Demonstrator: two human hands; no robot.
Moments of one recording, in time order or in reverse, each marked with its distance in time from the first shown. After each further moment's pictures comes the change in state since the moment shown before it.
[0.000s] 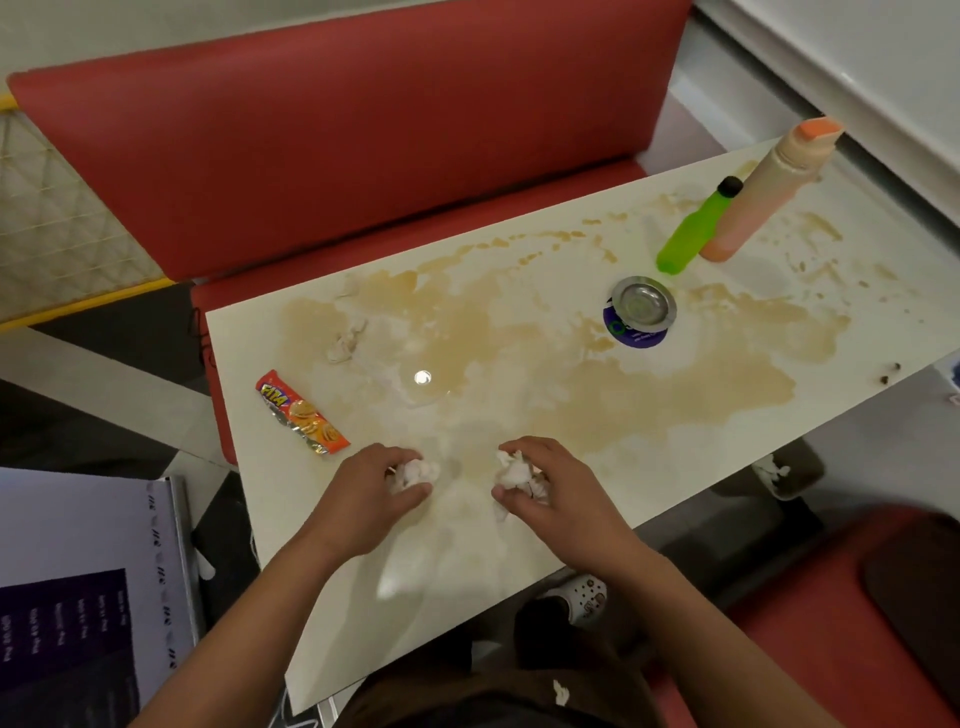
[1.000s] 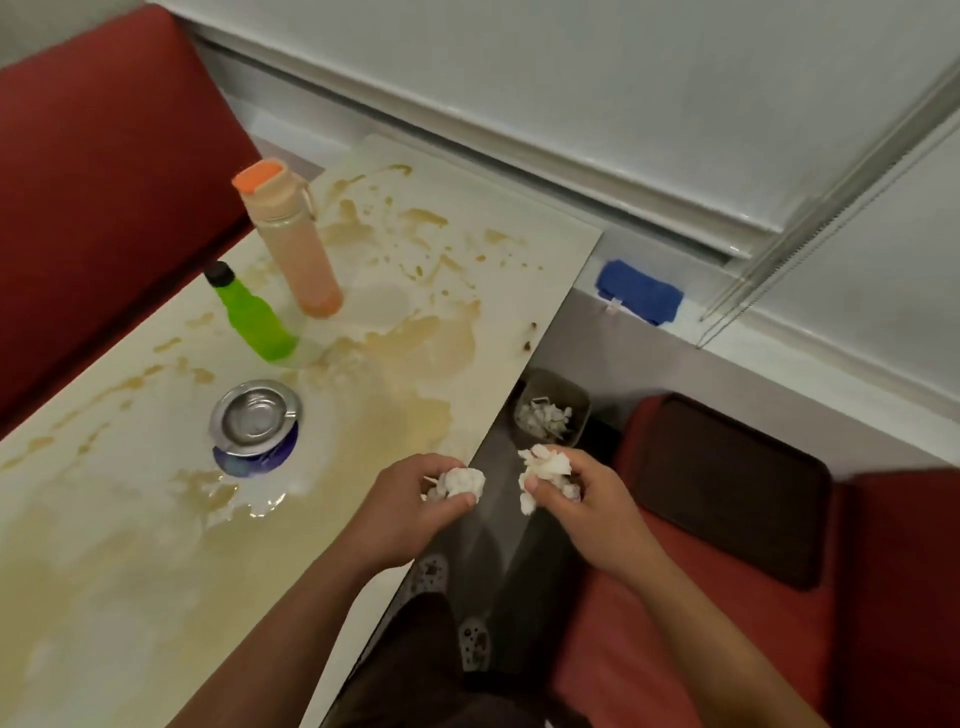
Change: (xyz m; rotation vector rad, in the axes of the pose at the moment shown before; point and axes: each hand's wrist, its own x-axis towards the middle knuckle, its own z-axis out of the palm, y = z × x) left_hand 0.146 0.386 0.340 0.003 -0.552 0.367; right_hand -0.132 0.265 -0.343 0.402 0.692 0.372
